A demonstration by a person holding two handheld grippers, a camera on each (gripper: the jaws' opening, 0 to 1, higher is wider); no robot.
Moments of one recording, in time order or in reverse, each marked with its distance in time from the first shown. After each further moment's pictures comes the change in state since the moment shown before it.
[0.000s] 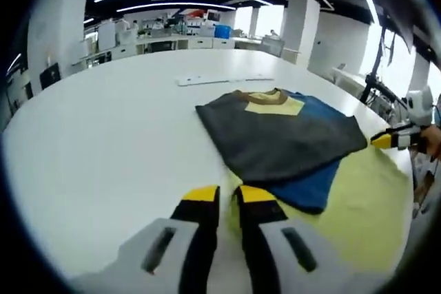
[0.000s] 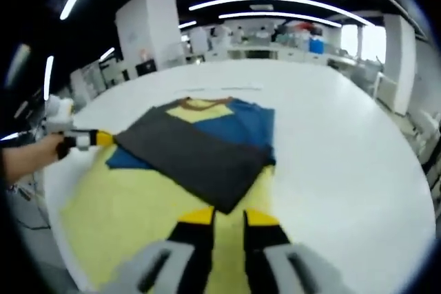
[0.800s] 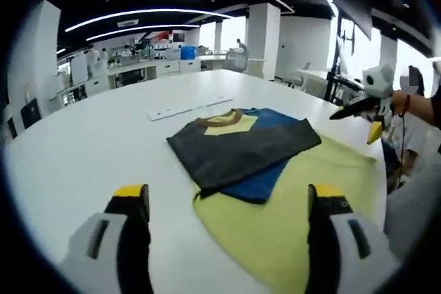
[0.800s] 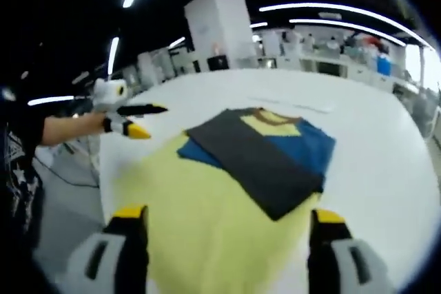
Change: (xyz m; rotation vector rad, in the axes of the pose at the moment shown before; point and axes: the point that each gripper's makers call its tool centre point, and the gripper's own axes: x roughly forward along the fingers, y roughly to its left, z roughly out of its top) left arm -0.074 -0.059 0.022 0.162 -0.102 -0.183; right arm -0.048 0.047 0.005 -0.282 0.068 0.410
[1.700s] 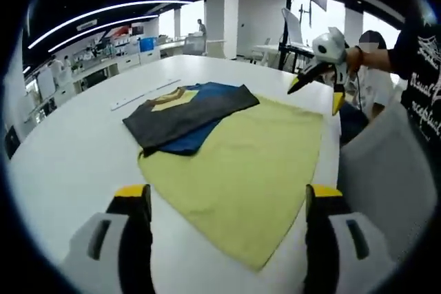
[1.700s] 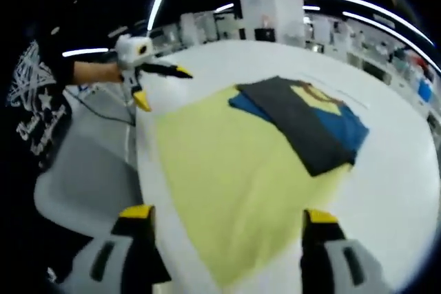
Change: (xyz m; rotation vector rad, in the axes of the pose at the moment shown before) left arm -0.054 -0.084 -0.058 0.147 0.138 -0.194; right arm -0.028 0.045 -0.067 -0.204 0.187 0.150
